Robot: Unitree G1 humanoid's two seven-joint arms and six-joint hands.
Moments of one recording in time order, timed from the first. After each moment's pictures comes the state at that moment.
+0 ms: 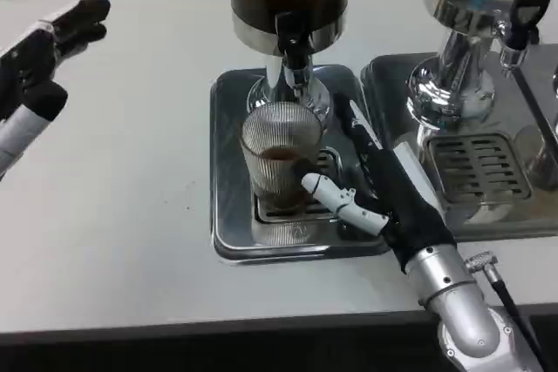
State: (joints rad) left arm -0.27 0.54 0.30 0.61 -0.25 -0.77 -0.65; right arm -0.24 -0.05 0.15 0.52 -0.23 -0.38 -0.01
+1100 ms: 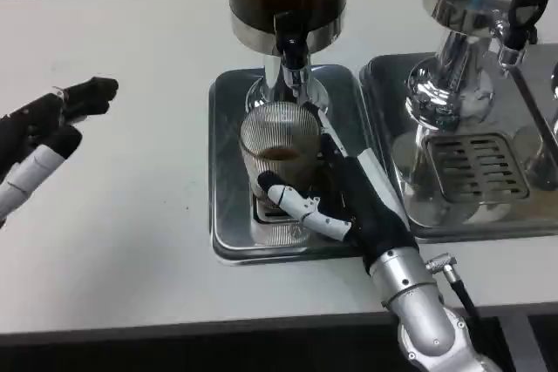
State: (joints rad) left arm -0.23 0.57 0.26 0.74 -0.19 -0.77 -0.64; right arm -0.37 0.01 0.20 0.83 -0.31 -0.52 -0.16
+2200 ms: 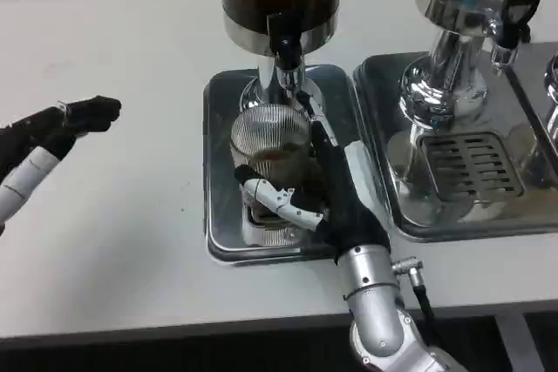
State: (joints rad) left arm -0.23 0.59 0.25 0.77 -0.18 -0.74 -0.65; right arm -0.49 0.10 0.28 1.07 -0.40 -0.58 -0.50
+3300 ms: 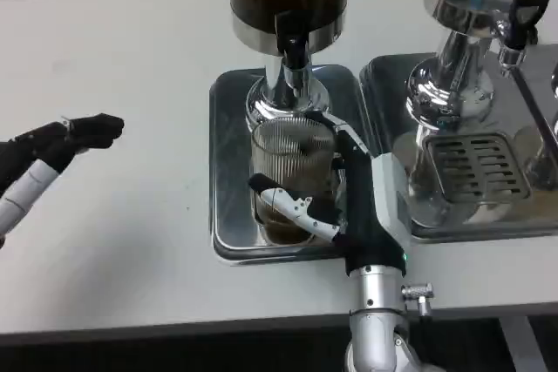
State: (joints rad) left arm -0.20 0.59 0.24 0.77 -0.18 -0.73 -0.66; right arm -0.47 0.11 0.33 1.14 -0.49 -0.61 -0.86
